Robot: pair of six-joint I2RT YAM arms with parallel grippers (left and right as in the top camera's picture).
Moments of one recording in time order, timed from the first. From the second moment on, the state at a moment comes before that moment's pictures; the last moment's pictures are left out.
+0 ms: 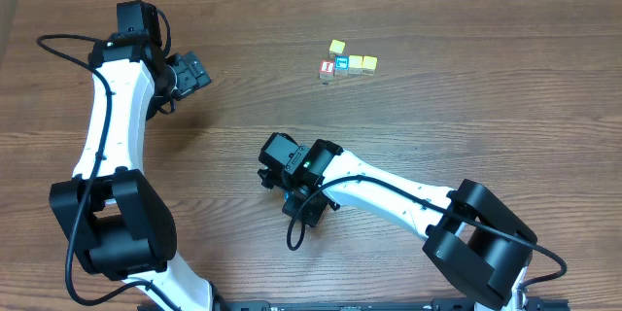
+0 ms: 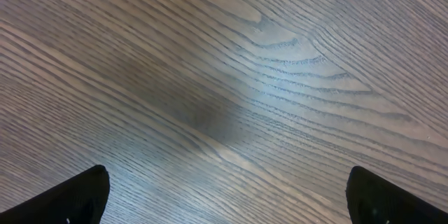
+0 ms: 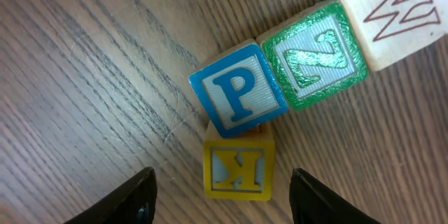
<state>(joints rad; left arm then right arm) 0.16 1.87 1.60 -0.99 -0.04 -0.43 0.97 1.97 1.40 -0.88 -0.09 -0.10</state>
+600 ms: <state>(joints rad) 0.16 1.87 1.60 -1.00 -0.04 -0.43 0.97 1.97 1.40 -0.86 -0.09 -0.02</state>
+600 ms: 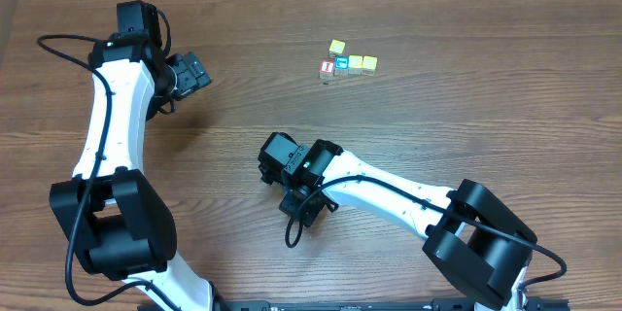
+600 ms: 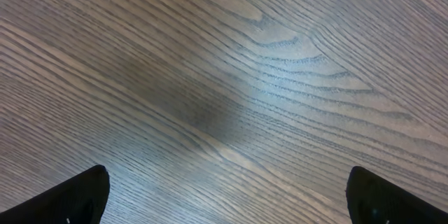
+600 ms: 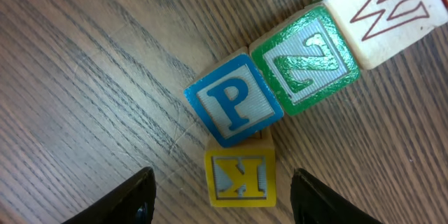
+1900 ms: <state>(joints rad) 0.16 1.87 1.60 -1.00 -0.04 -0.43 0.98 1.98 1.40 -0.87 -0.15 0.36</state>
